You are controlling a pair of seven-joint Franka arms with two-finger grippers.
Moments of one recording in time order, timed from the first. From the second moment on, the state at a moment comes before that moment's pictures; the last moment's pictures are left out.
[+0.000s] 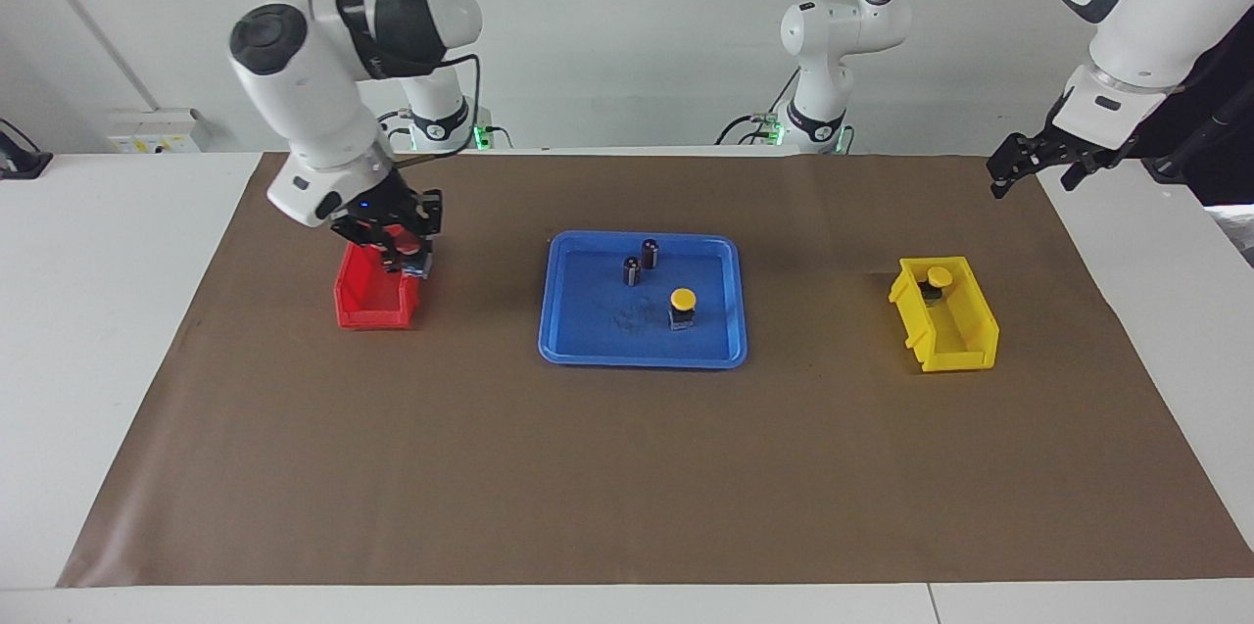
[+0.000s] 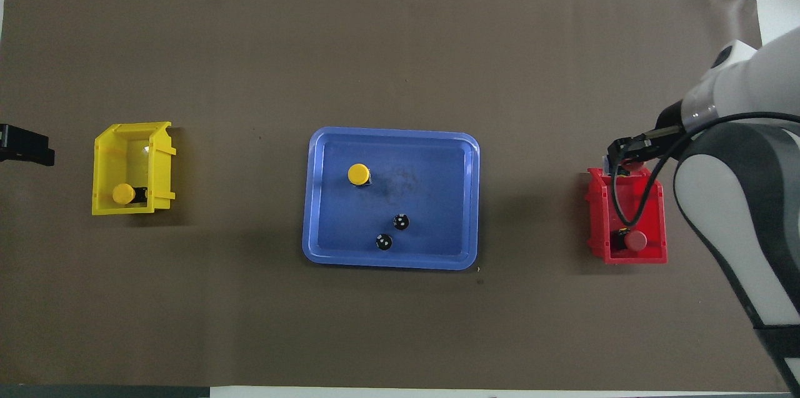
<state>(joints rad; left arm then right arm) 0.01 -0.07 -0.05 -1.73 0.00 1.62 -0.04 -0.03 -0.05 0.01 -1.97 0.10 1.84 -0.22</state>
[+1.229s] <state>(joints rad) -0.20 0.28 -0.53 -1.87 0.24 2.18 -1.05 -0.08 -0.13 0.02 -2.43 0.11 2.29 -0.34</state>
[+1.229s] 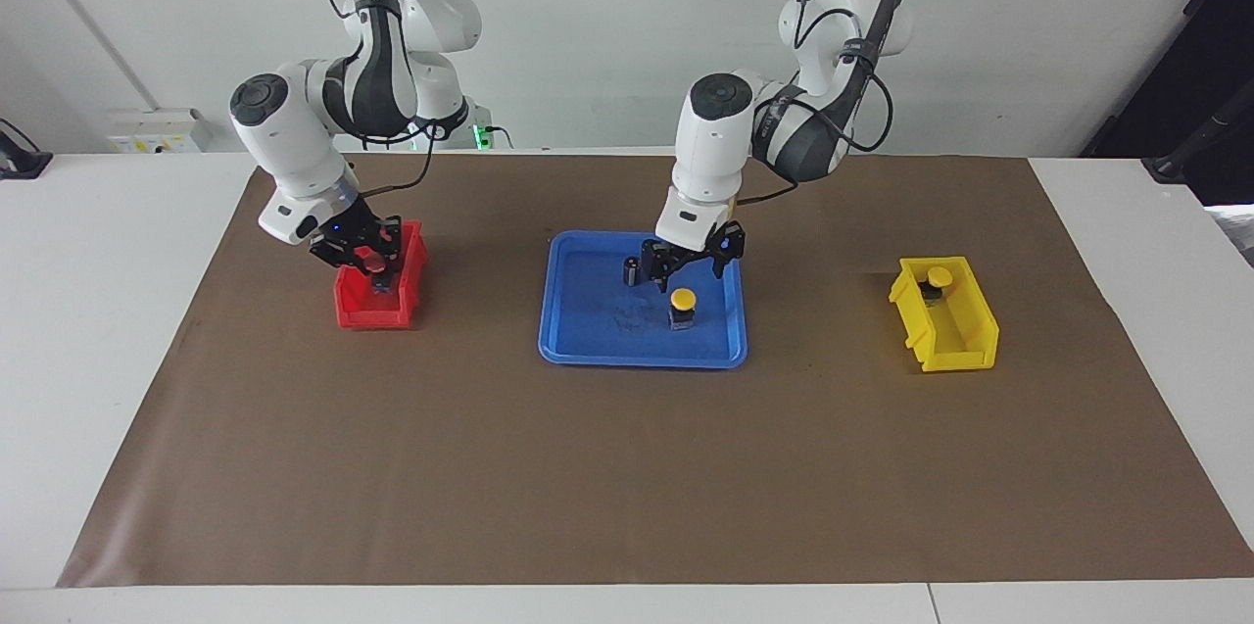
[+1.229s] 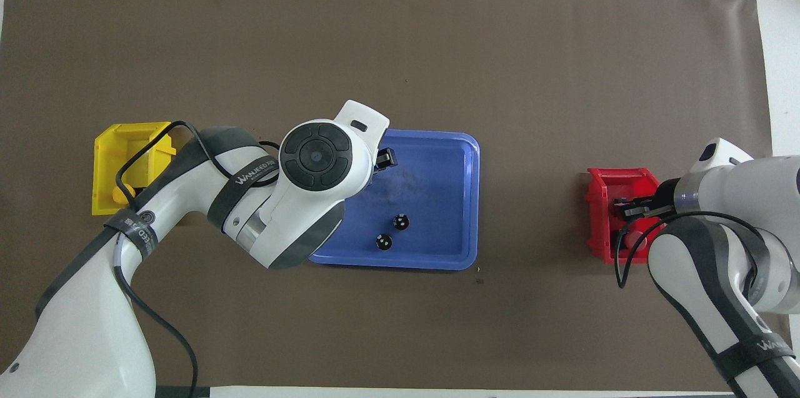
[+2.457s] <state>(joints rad) -0.16 0.38 -0.61 -1.82 0.34 2.11 -1.14 -0.10 -0.09 0.02 -2.27 0.11 2.09 -0.35</state>
